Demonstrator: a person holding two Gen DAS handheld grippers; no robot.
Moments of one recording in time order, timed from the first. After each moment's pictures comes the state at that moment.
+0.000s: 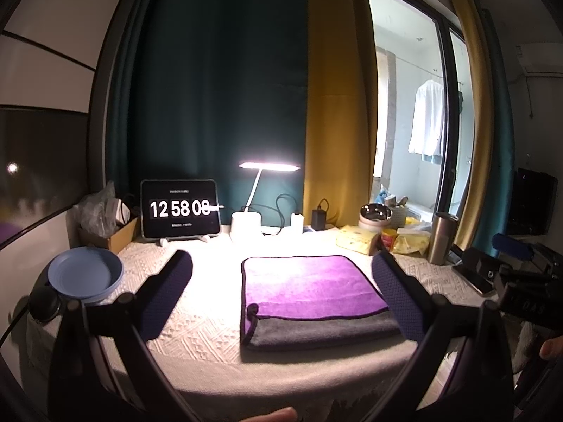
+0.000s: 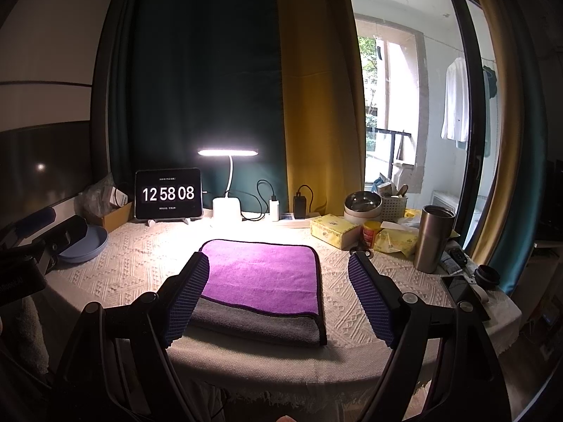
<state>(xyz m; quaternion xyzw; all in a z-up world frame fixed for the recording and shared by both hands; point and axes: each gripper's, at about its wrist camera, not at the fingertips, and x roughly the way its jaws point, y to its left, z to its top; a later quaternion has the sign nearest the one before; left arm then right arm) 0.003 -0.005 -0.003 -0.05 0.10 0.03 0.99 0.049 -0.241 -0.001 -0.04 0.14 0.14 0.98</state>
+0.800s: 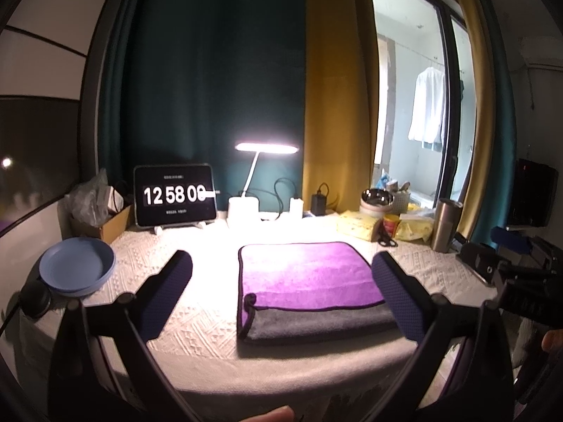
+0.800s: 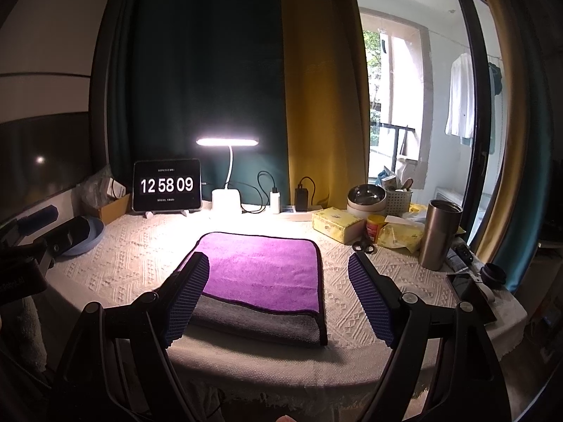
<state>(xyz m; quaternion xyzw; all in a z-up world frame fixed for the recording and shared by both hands) 0.028 -0.010 -0.019 -0.05 0.14 0.02 0.99 0.070 -0.237 -0.014 -0.05 0.16 0.15 0.97</state>
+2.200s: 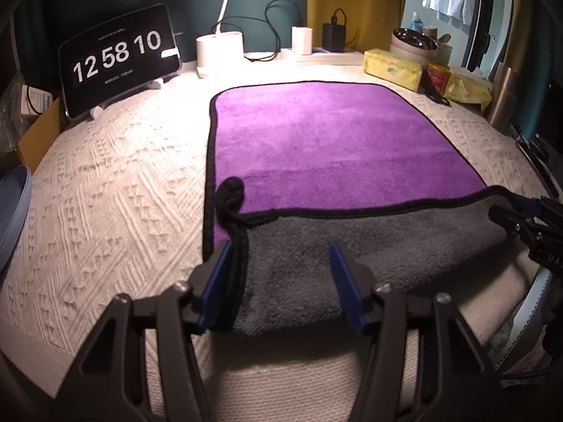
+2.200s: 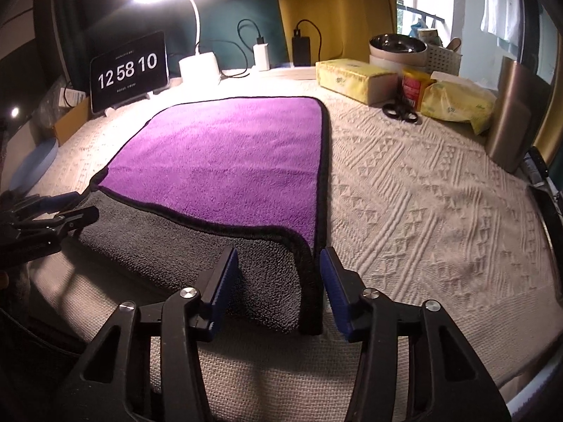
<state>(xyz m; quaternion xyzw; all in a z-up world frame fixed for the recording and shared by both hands) 0.208 -0.001 -0.171 -0.01 0.42 0.00 0.91 0.232 -0.251 -0.161 -0.06 0.40 0.18 0.90</state>
